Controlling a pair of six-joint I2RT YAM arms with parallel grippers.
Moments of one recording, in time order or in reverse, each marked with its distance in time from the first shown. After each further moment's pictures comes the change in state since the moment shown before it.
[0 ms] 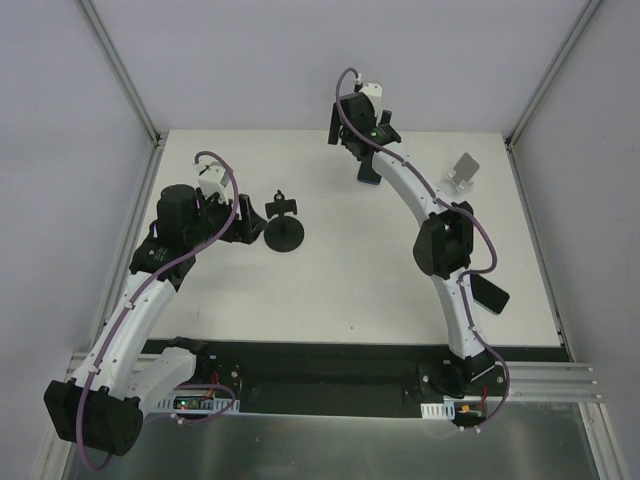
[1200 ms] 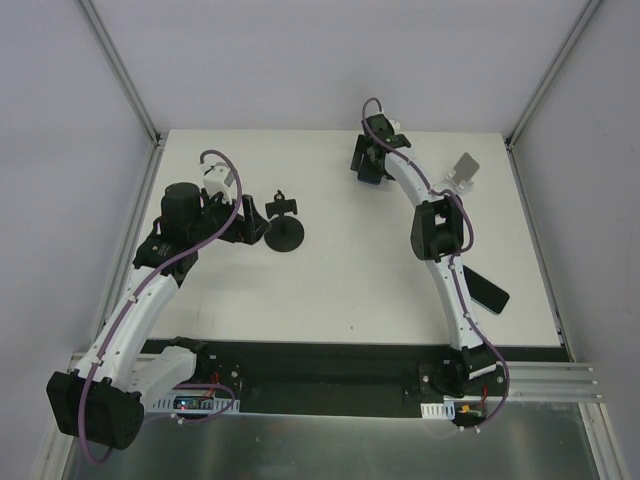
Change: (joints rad) left arm 0.001 0.035 0.000 0.000 0.039 -0.009; right arm -0.185 0.380 0.210 -0.207 -0.221 0.082
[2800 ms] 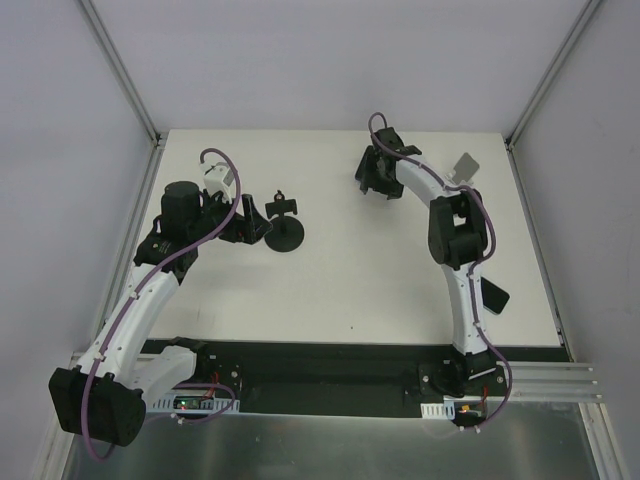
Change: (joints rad) left arm 0.020 0.019 0.000 0.004 0.064 -0.029; right arm -0.014 -0.273 -0.476 0.076 -0.128 -0.002
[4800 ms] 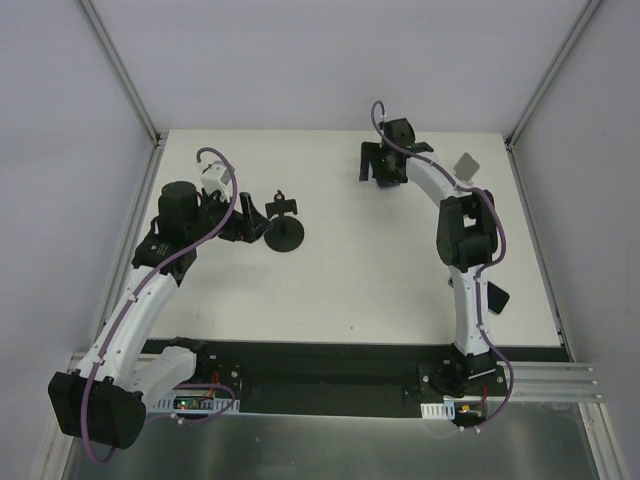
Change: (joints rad) left arm 0.006 -0.018 -0.001 0.019 0.010 -0.022; right arm -0.033 -0.081 -0.097 0.192 -0.177 -0.164
